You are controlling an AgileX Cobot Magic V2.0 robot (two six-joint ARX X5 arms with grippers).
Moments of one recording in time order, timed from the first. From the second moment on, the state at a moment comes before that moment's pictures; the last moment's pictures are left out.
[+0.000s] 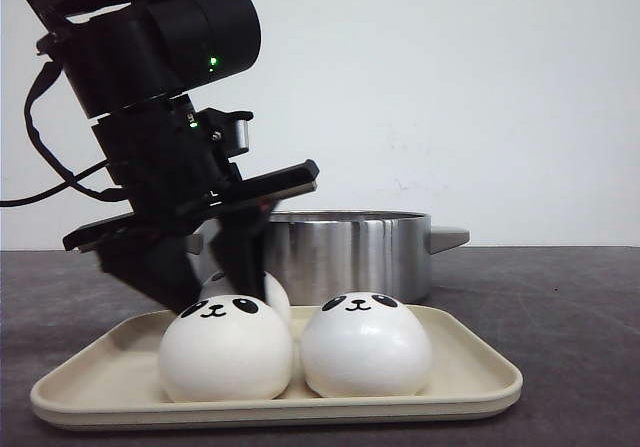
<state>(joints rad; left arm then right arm) -0.71 1.63 0.94 -0.36 0.00 -0.50 0.82 1.19 1.95 -1.18 0.34 0.24</state>
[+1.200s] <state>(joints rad) -0.62 1.46 1.28 -0.28 -0.02 -0.35 0.82 1.19 1.95 -1.15 0.34 0.21</state>
